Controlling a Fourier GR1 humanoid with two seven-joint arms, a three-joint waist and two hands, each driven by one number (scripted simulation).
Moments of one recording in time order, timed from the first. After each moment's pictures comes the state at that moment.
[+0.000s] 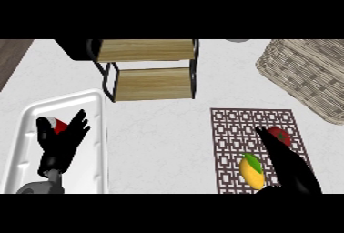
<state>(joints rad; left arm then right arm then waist) -0.04 0.22 0.03 -1.34 0.17 0.03 0.26 0.11 -0.37 0.34 -1.84 0.67 0.18 0.64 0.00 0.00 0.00</state>
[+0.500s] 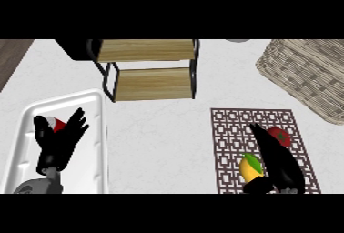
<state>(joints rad) -0.06 0.21 0.07 -1.30 0.16 0.00 0.25 0.07 -0.28 0.31 -1.67 0.79 0.12 0.53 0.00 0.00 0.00</state>
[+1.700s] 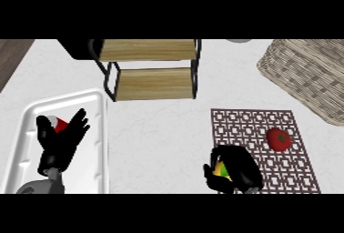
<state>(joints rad) -0.05 0.18 0.09 -1.34 0.12 -0.02 0.28 0.01 -0.13 0.45 -1.53 0.89 0.11 0.33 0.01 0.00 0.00</state>
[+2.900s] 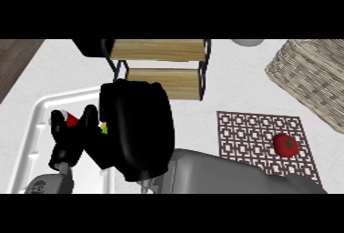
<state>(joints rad) -0.09 0.15 0.05 -1.32 0.09 -0.01 0.30 -1.01 -0.01 0.77 -1.58 0.77 -0.20 1.16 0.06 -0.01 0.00</state>
